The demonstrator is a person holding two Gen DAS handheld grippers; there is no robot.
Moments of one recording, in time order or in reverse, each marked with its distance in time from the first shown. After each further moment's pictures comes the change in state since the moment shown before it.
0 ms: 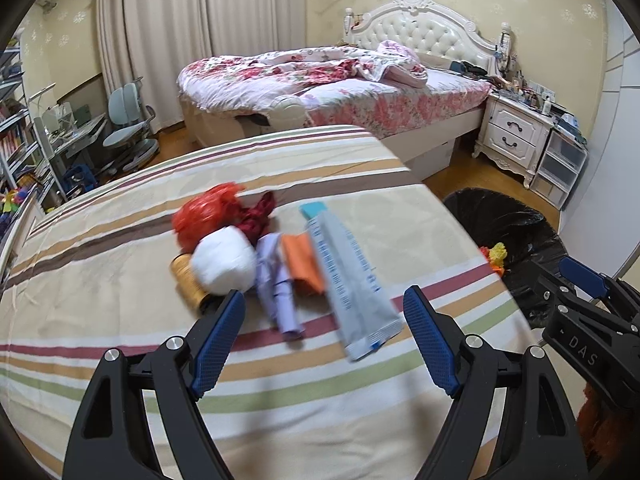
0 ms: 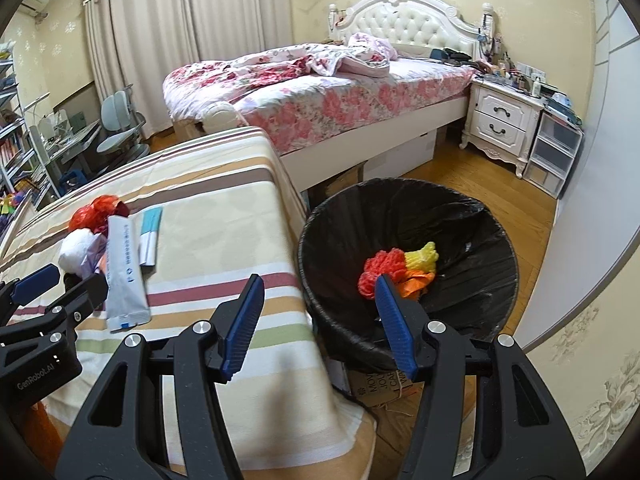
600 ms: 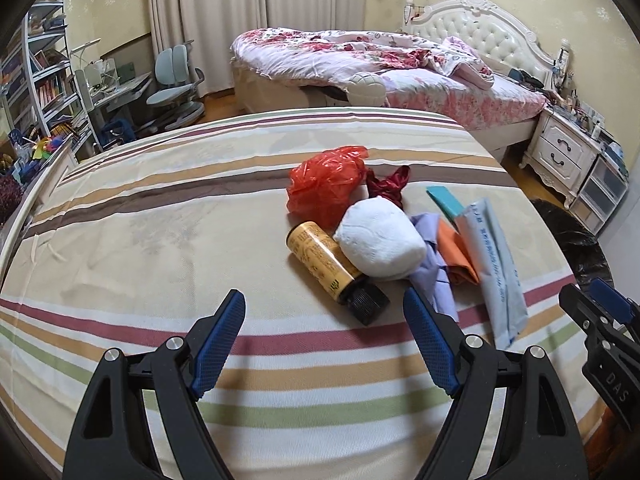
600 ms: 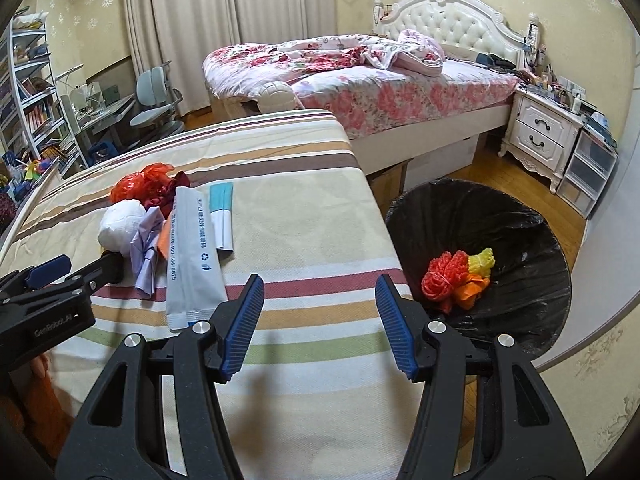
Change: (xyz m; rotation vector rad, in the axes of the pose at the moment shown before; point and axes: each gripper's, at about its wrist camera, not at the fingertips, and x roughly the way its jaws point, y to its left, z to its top) left arm 0.017 0.079 -0.011 -0.138 0.065 0.106; right arm 0.010 0.067 -0.003 -0.098 0.035 0.093
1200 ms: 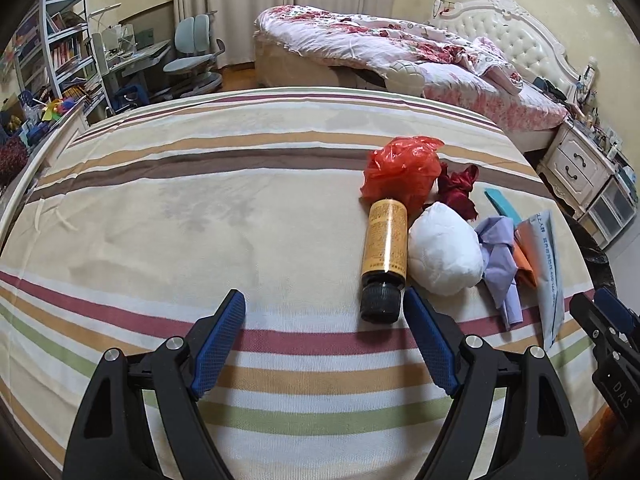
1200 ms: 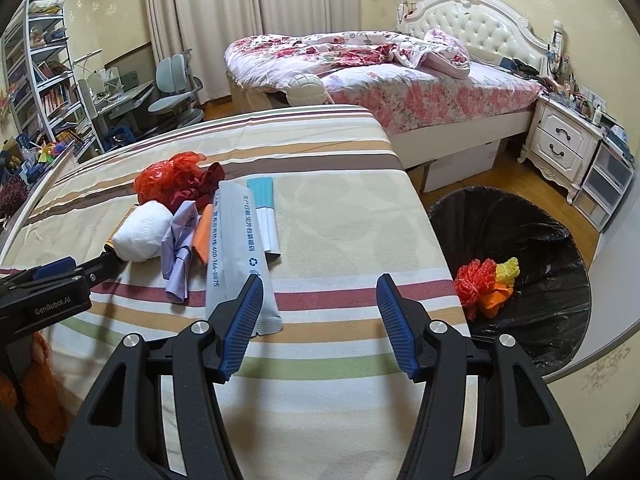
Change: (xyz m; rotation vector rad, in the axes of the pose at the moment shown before) left arm 0.002 0.048 -0.004 -0.091 0.067 0.007; right arm 0.007 0.027 0.004 -0.053 0.022 0.054
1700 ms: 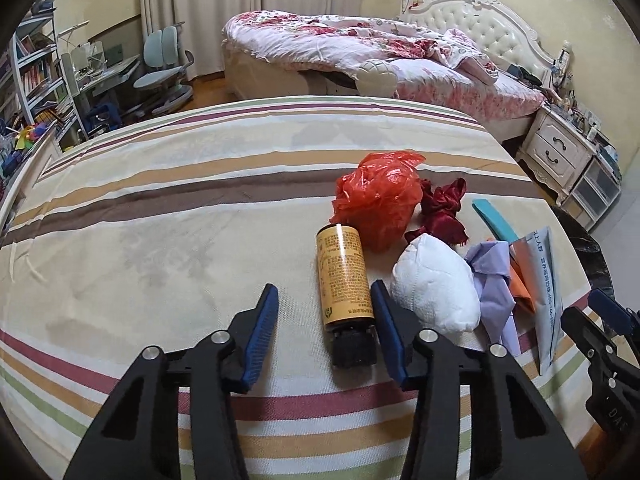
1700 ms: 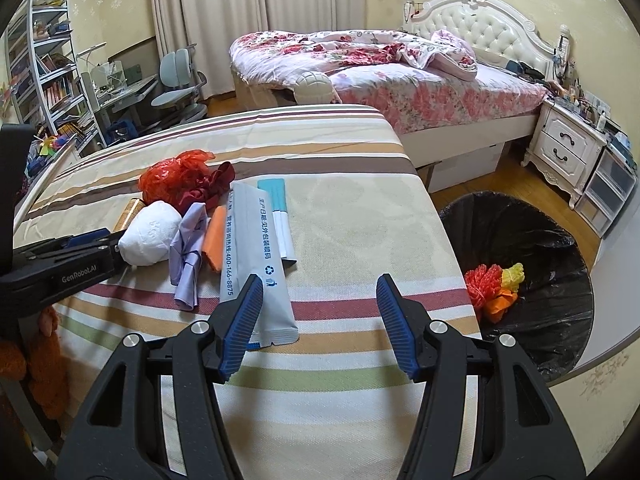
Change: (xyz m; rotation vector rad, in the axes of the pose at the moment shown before) left arm 0.020 -0.007 0.023 0.091 -0.005 -0.074; right arm 0.004 0.010 0.004 -0.021 0.010 0.002
